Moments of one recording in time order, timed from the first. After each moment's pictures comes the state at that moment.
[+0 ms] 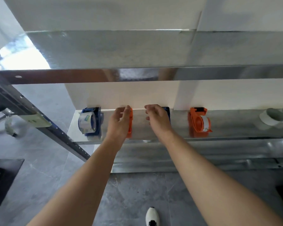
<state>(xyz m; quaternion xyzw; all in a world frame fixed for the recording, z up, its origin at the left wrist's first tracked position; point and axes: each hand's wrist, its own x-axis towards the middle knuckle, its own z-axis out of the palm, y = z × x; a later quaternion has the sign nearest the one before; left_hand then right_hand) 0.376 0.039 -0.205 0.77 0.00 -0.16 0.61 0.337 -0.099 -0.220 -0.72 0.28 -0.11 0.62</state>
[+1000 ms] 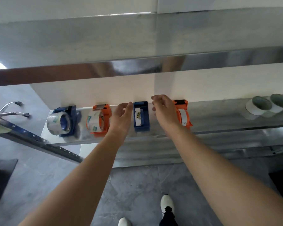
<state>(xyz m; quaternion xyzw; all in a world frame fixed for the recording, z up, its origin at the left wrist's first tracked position) 0.349 -0.079 -0.227 0.78 0.02 -0.21 0.59 0.297 -0.230 -0.235 -0.72 0.30 -0.14 0.61</state>
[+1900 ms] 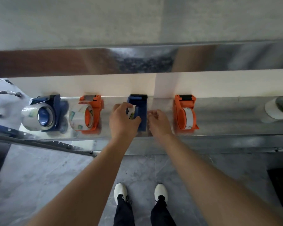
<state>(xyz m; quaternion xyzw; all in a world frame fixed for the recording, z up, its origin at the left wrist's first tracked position) 0.371 -0.123 -0.292 0.92 -0.03 -0.10 0.39 0.326 -0.241 -0.344 -0.69 0.38 0.00 0.61</state>
